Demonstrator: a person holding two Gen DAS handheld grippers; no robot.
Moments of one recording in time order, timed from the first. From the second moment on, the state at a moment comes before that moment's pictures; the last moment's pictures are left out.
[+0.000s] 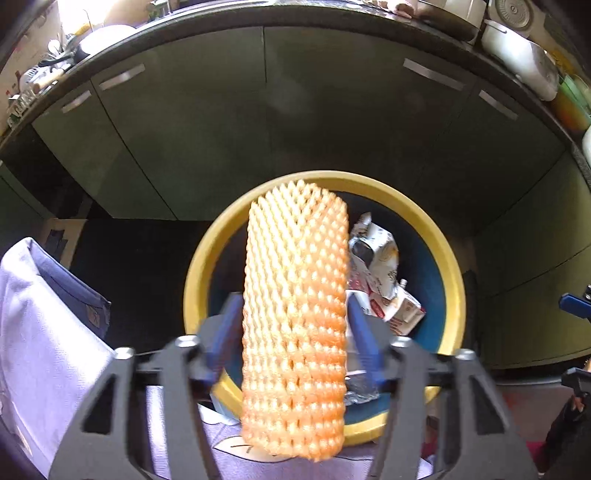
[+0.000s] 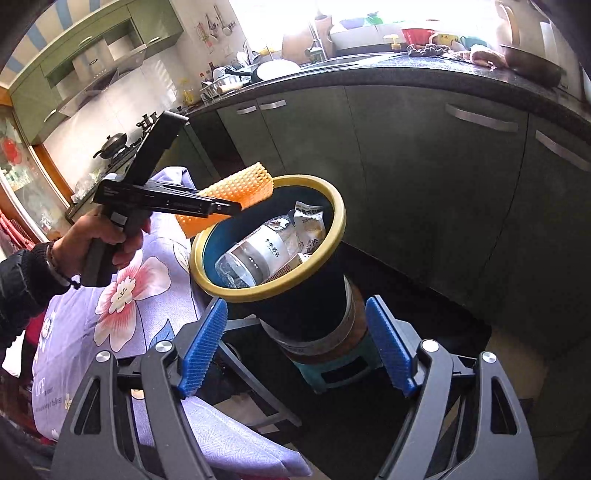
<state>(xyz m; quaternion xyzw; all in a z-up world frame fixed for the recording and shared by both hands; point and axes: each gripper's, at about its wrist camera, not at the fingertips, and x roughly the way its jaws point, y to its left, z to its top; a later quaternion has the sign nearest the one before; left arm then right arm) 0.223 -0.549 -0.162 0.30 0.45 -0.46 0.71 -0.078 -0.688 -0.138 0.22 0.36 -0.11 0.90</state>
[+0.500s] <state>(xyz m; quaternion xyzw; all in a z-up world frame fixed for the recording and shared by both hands) 0.151 -0.389 -0.063 0.21 0.35 -0.40 0.82 -0.063 -0.625 -0.110 0.18 0.34 -0.05 0.92</state>
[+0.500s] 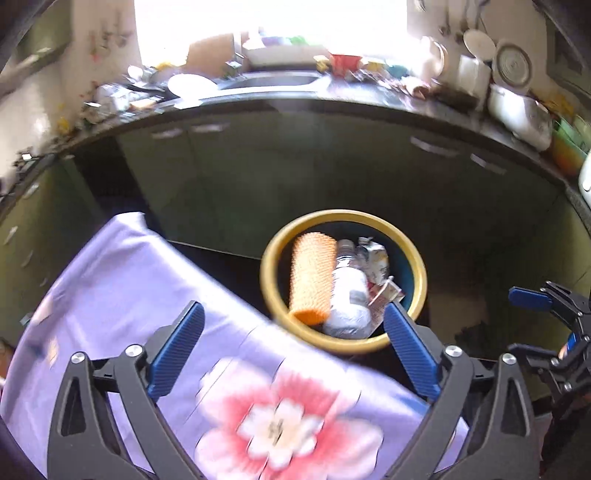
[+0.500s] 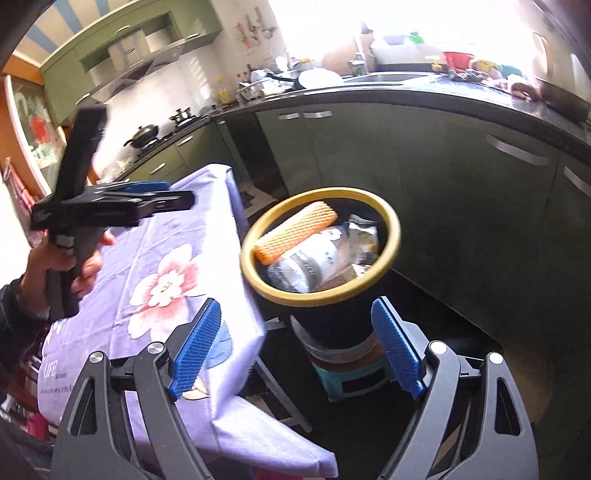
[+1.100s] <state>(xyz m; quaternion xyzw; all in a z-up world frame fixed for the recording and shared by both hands) 0.005 -0.109 0.000 0.04 0.24 -0.10 0.96 -0.074 -0.505 -0.052 0.05 0.27 -0.01 0.96</state>
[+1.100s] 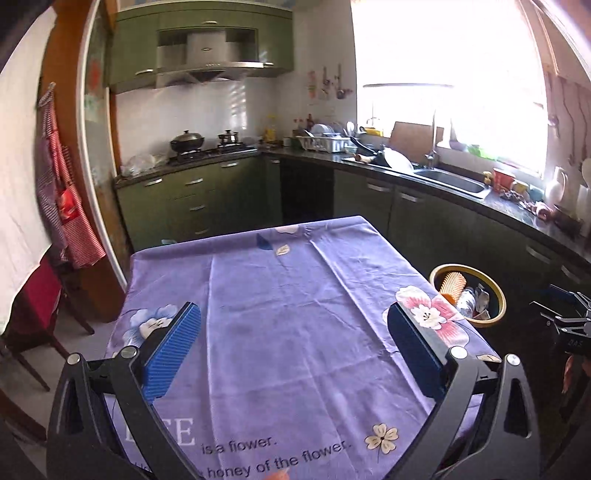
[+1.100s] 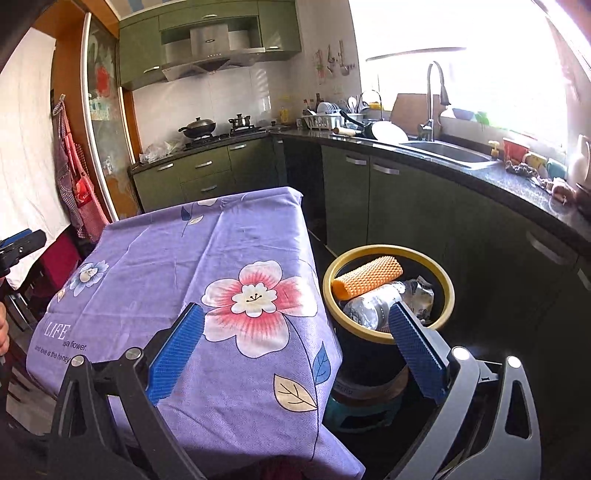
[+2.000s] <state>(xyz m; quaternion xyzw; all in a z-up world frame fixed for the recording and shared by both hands) -0.046 -0.061 -0.010 0.02 0.22 -0.08 0.97 -0.101 -0.486 -0.035 0.03 0.25 -0.03 0.97</state>
